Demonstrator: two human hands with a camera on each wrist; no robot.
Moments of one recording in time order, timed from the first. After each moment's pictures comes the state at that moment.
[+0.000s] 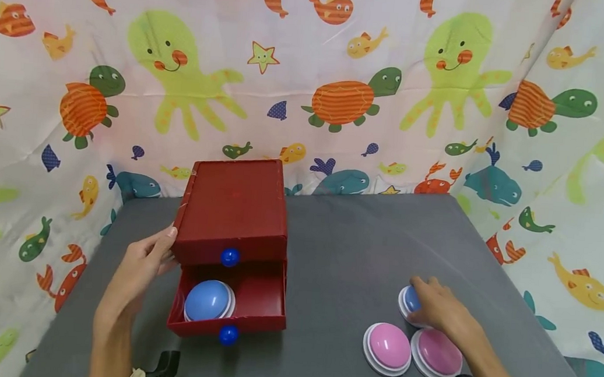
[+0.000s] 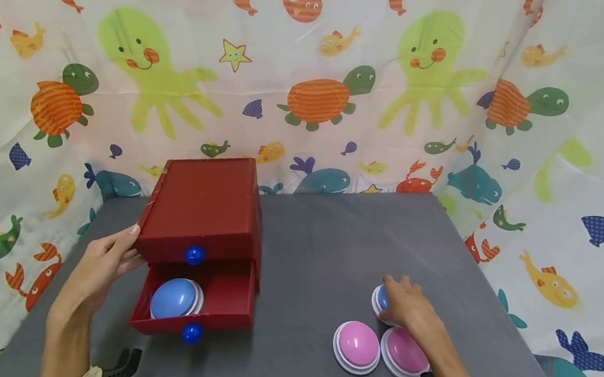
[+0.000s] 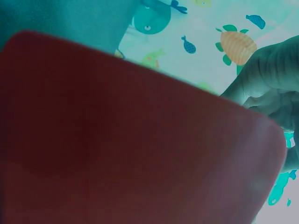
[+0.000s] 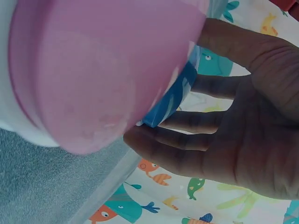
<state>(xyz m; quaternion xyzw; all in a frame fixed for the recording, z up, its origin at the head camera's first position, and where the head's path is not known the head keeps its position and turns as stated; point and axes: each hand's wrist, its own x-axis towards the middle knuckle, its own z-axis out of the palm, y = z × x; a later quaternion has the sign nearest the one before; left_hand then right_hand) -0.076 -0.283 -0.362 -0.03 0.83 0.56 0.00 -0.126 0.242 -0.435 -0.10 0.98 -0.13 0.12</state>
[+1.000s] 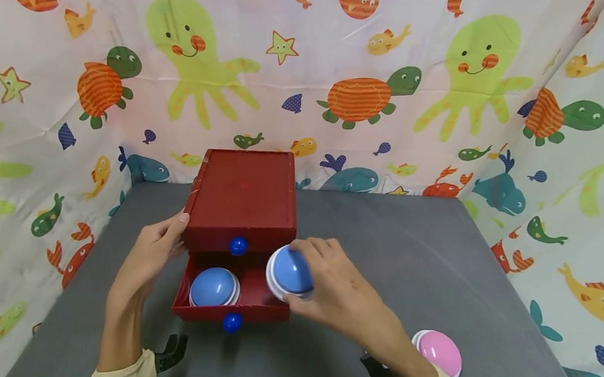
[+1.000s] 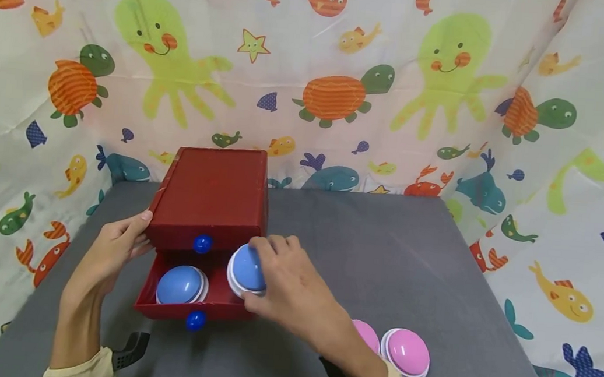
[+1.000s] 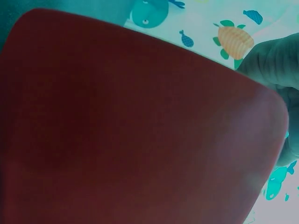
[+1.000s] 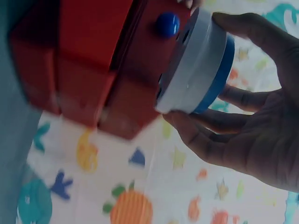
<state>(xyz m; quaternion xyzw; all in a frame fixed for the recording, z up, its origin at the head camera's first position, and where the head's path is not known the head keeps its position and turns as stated) -0.076 -0.281 -0.365 -0.04 0.84 0.55 0.00 -0.066 0.045 -0.320 -0.30 0.92 -0.25 -0.01</state>
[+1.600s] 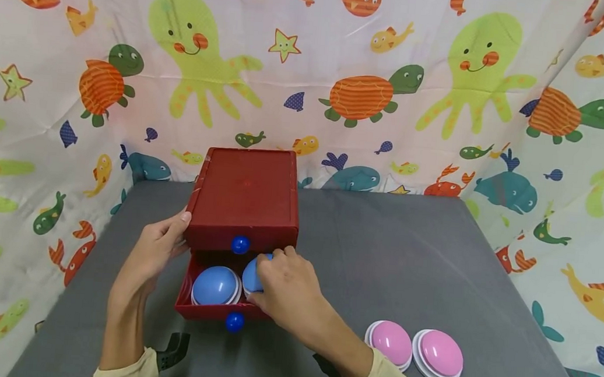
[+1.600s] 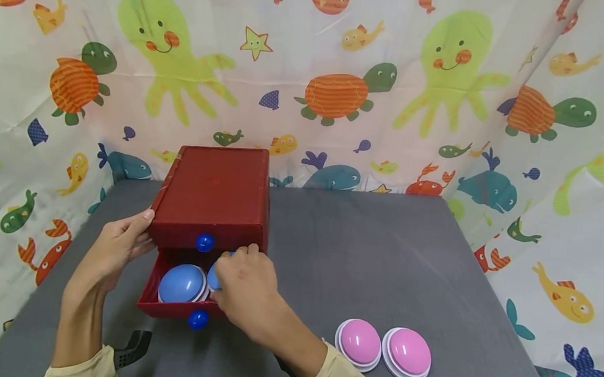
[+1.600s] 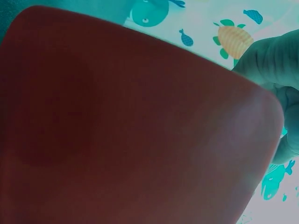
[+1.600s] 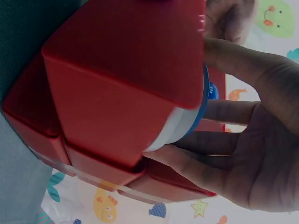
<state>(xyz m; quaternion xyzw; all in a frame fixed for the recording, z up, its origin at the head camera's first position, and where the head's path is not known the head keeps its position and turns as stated) -0.077 -0.281 -0.366 -0.05 0.83 0.55 0.00 -0.072 -0.027 -0.350 -0.32 0.94 -0.08 -0.06</state>
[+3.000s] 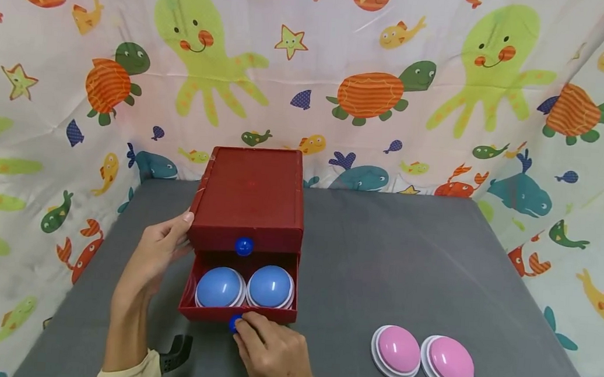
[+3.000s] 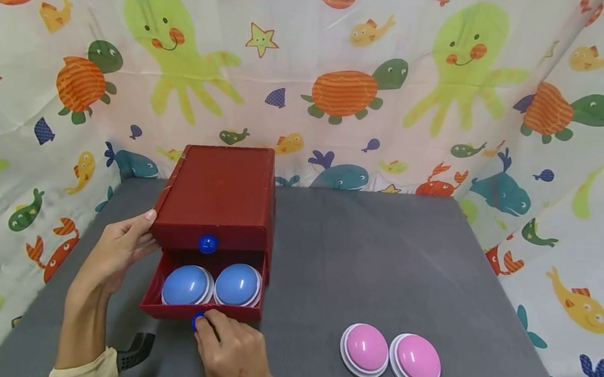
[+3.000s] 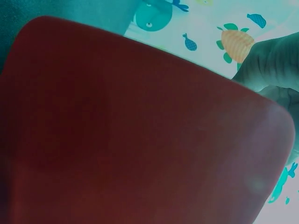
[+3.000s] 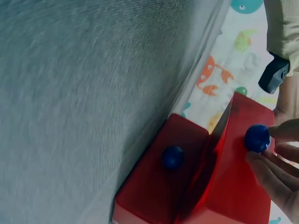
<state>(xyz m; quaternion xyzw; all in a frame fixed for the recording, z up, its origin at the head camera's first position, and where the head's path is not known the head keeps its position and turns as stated) -0.077 -0.282 -0.371 -0.06 0.81 0.59 -0.02 -0.014 -0.029 -0.450 -0.40 0.82 -0.23 -0.33</state>
